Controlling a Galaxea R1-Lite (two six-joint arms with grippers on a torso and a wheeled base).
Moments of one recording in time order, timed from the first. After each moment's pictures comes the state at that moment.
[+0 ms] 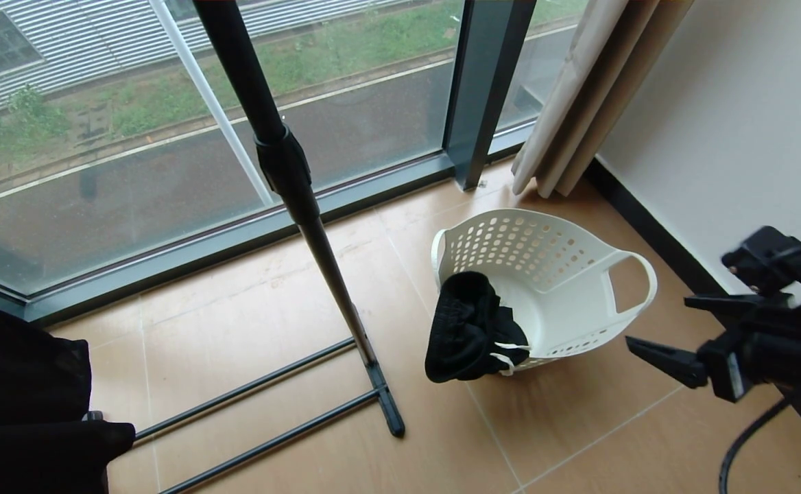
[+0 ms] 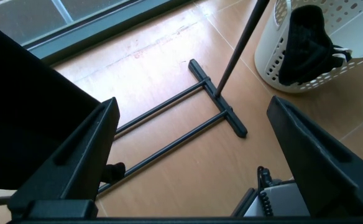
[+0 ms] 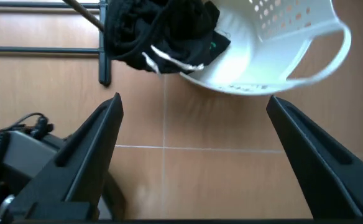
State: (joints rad) left arm 0.00 0.00 -0.02 0.06 -0.12 0.06; right arm 0.21 1.32 -0.65 -0.18 0.08 -0.27
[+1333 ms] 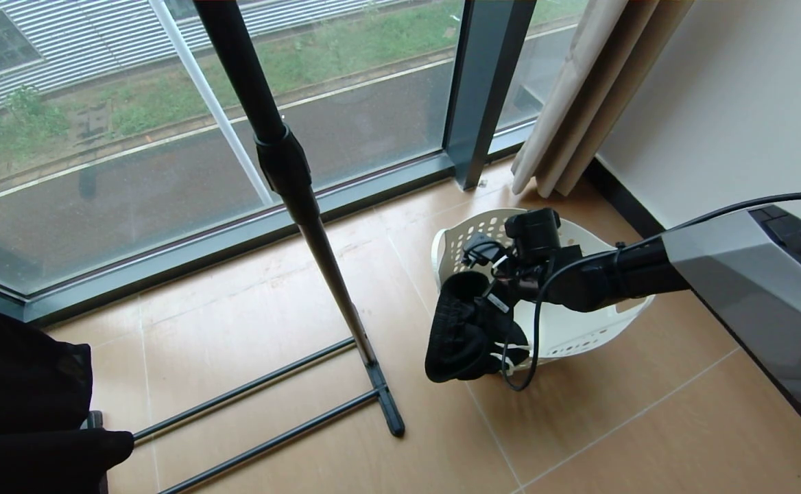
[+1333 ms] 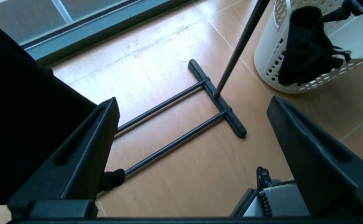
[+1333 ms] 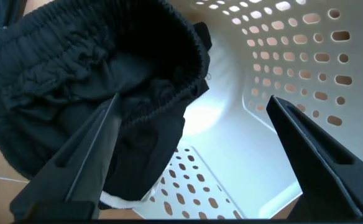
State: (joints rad) left arm 0.00 0.00 -0.02 0.06 -0.12 0.06; right arm 0.38 2.34 -1.59 -0.12 -0.20 -0.59
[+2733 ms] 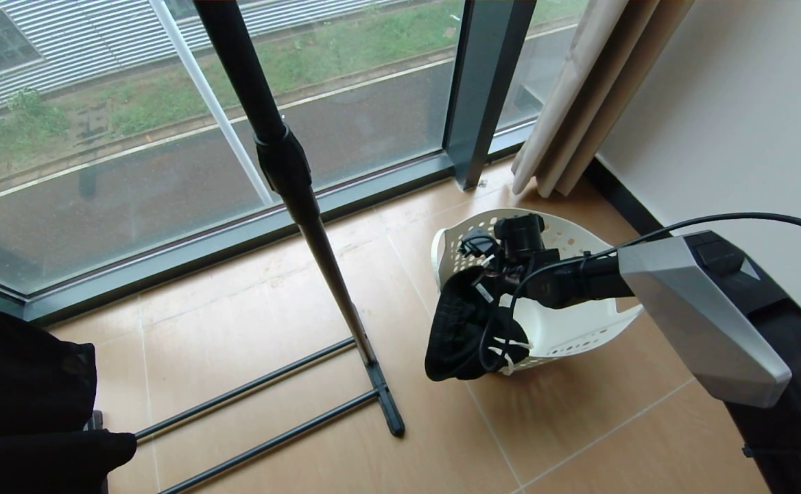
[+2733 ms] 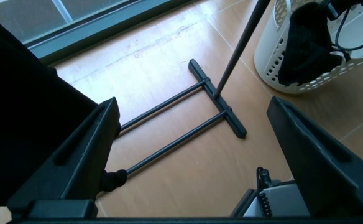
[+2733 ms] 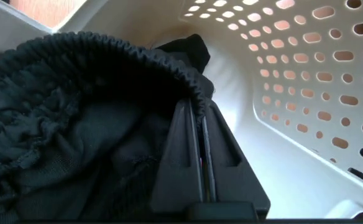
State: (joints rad) left arm 0.00 0.00 -0.02 0.06 -0.12 0.05; right arm 0.35 2.52 -1.84 -0.12 -0.20 -0.45
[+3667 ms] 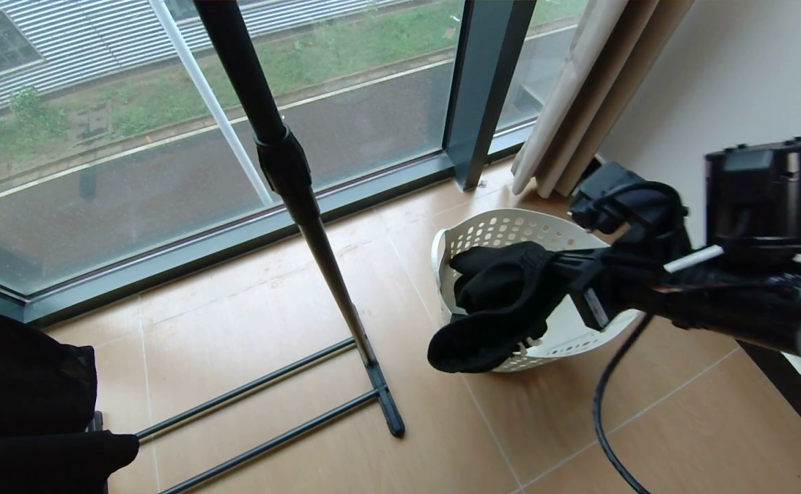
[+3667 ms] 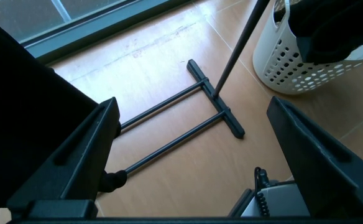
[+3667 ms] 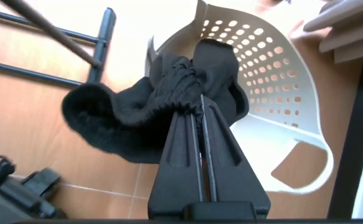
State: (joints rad) left arm 0.00 0.00 -0.02 0.06 -0.12 0.04; right arm 0.57 1.53 -0.93 -0.19 -0.20 -0.34
